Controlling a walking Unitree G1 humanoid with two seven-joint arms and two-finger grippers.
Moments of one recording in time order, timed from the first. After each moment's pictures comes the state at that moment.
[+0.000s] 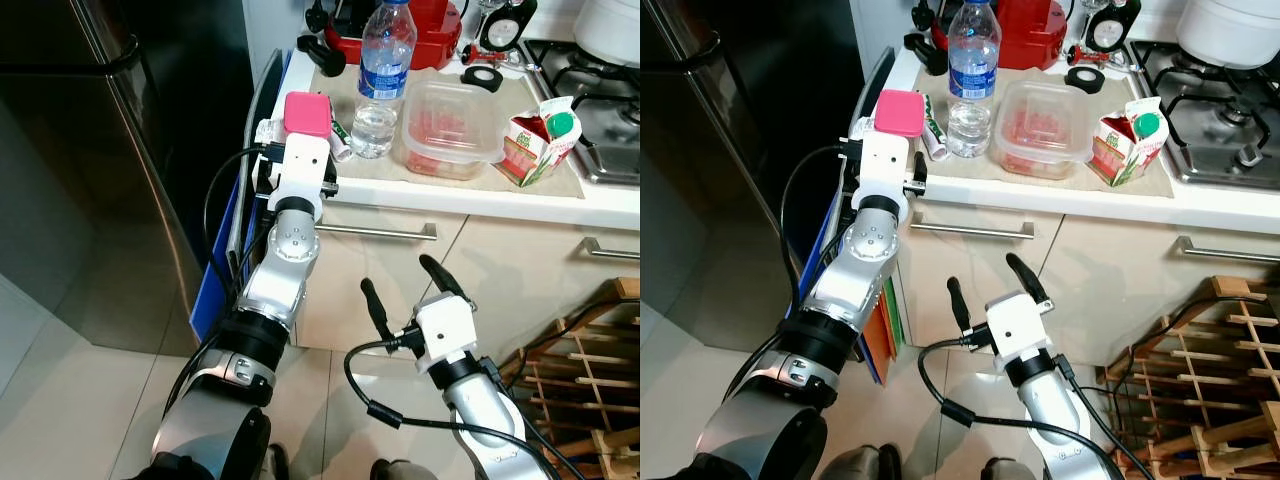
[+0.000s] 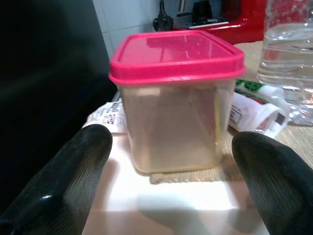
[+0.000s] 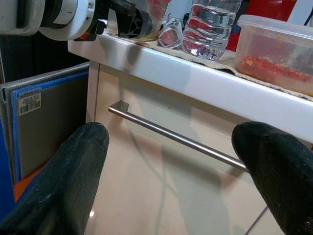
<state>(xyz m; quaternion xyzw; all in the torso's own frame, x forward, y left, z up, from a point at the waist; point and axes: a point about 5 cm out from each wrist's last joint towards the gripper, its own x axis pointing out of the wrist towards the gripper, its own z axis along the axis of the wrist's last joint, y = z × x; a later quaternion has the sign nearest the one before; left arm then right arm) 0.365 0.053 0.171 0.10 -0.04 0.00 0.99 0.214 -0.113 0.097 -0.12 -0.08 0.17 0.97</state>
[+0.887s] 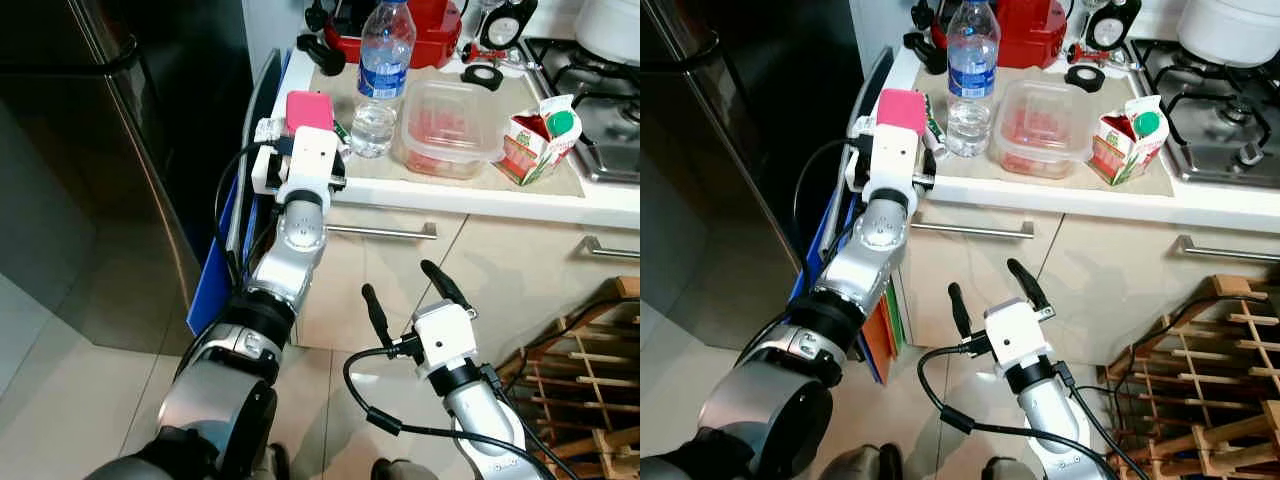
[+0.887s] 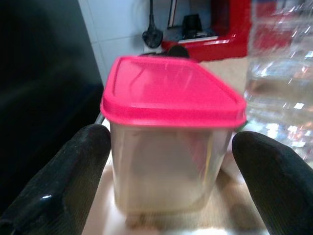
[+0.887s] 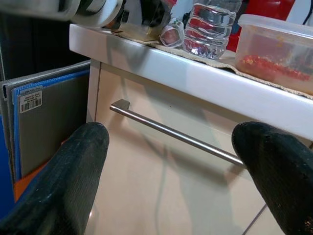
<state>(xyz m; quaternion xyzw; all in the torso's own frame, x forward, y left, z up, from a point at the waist) 0.382 0.041 0.186 0.09 -0.05 -0.02 0.99 0.209 -0.110 0.094 -0.12 -0.08 0.16 0.98</state>
